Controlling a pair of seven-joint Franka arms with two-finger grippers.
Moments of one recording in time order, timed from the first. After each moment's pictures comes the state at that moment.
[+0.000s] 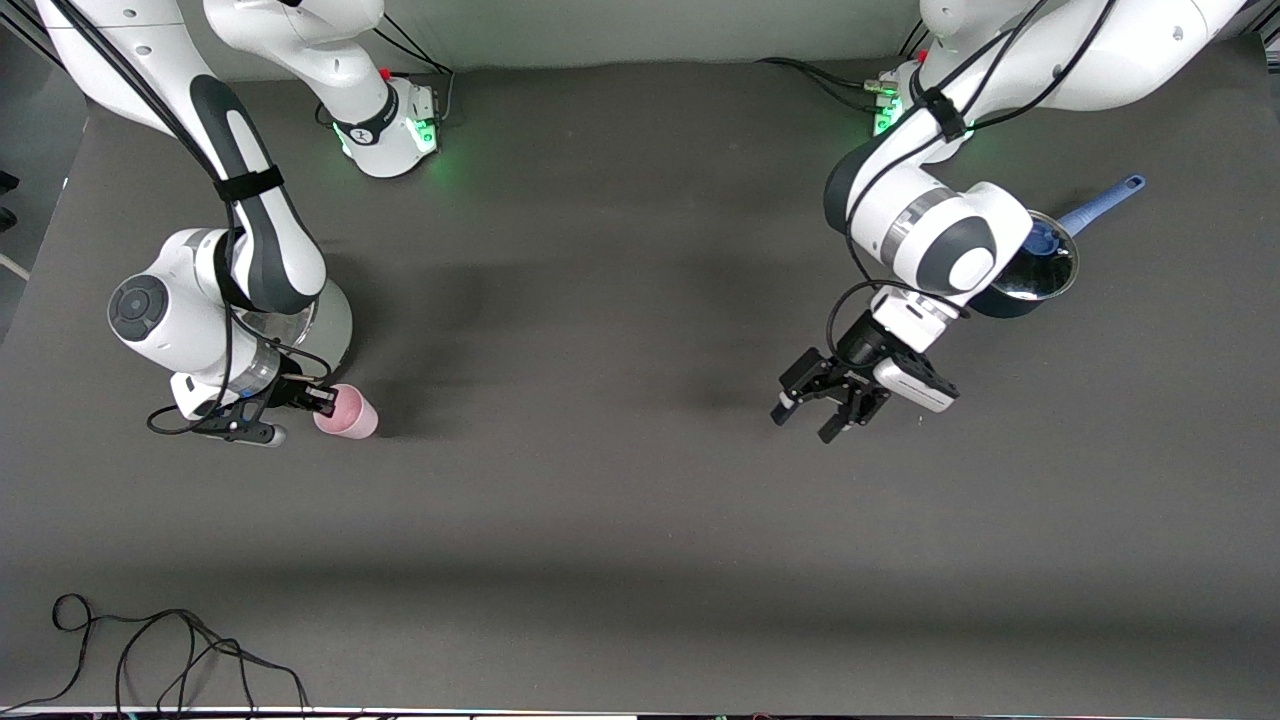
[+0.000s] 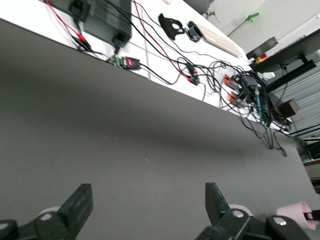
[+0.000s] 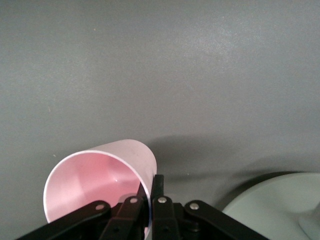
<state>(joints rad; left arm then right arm) 0.45 0.56 -1.06 -1.83 -2.20 3.28 1.85 0.16 0.28 -0.16 -2.18 0.14 2.50 0.08</state>
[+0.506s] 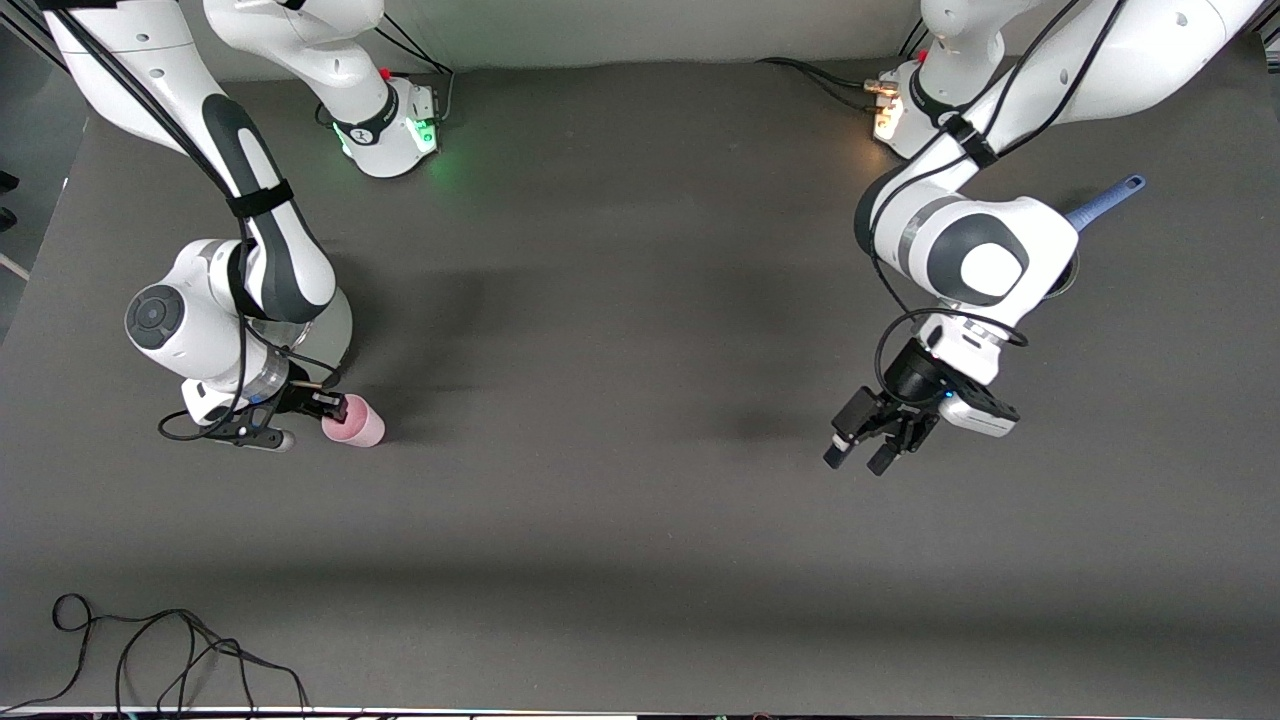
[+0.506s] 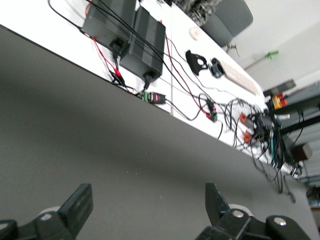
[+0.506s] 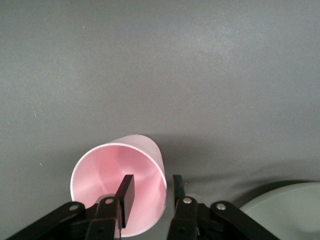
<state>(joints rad) 0.48 0.56 -1.05 -1.84 -1.71 3.30 1.20 0.16 0.32 -0.16 -2.18 0.14 2.55 0.08</state>
